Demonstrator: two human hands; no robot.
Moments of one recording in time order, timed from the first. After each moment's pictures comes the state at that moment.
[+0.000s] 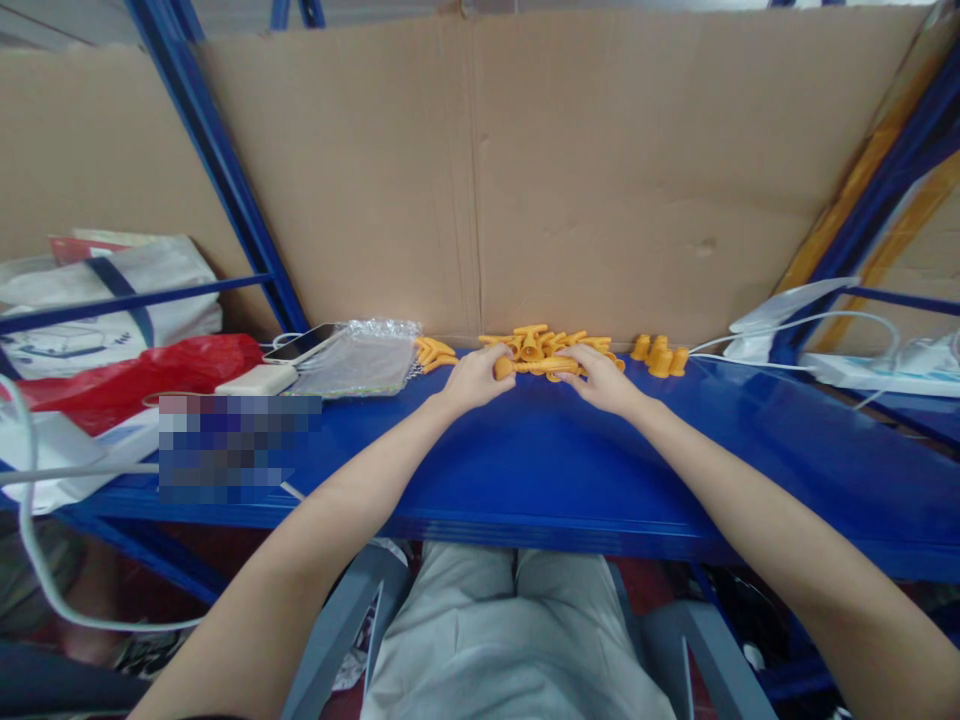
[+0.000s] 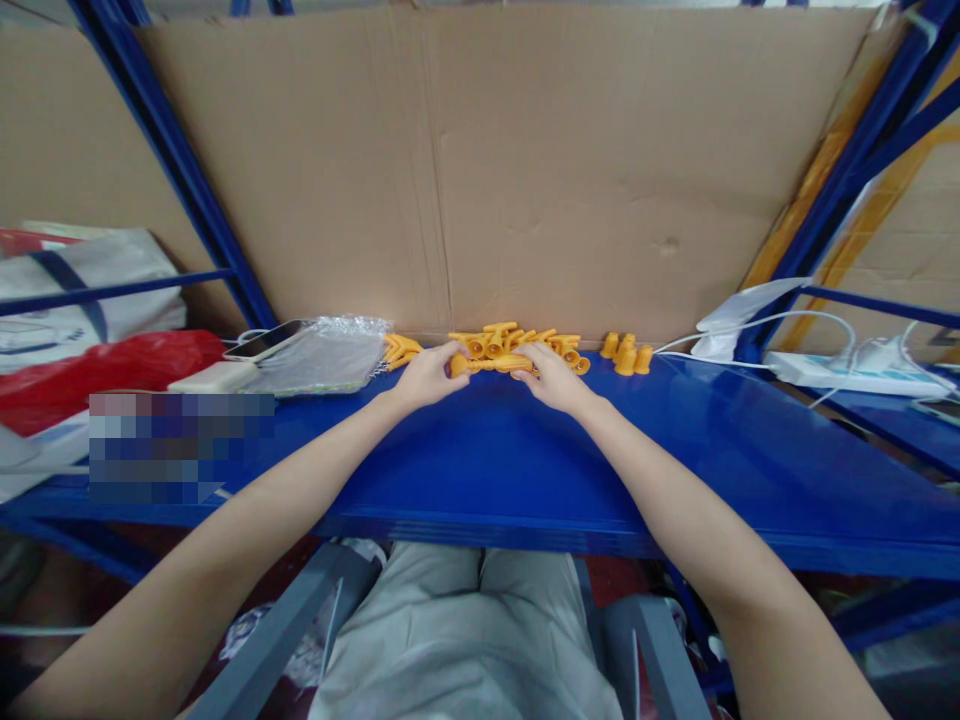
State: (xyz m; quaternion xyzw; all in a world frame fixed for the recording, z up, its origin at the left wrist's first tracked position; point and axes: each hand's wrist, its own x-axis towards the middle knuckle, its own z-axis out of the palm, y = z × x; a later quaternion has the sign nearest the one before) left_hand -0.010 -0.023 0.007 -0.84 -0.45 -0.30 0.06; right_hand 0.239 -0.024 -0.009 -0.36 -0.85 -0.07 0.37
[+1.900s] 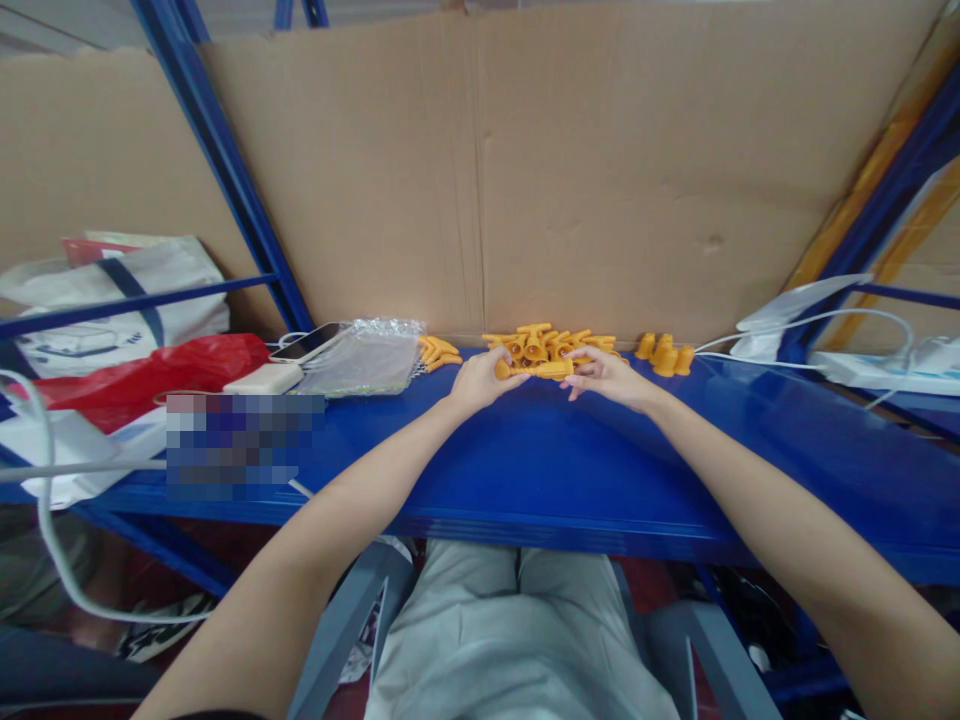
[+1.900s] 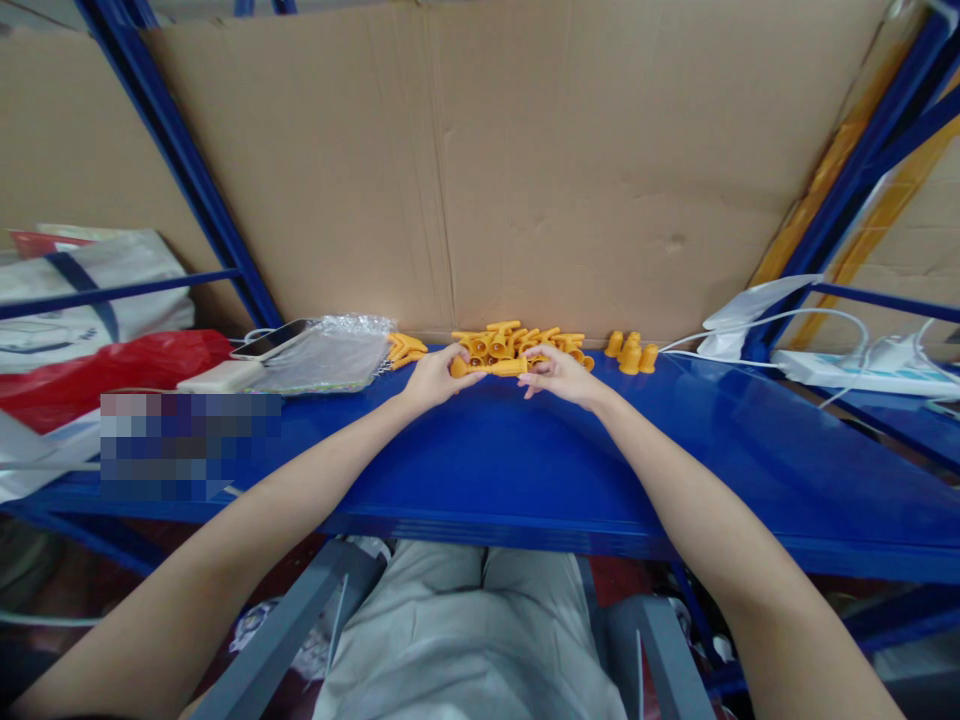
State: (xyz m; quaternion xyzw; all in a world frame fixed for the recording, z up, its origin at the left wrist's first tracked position) left_hand -0.008 -0.015 -0.005 -0.81 -0.47 -0.35 0.01; right_hand 0.244 -0.032 -0.005 -0.38 -0.70 0.44 0.41
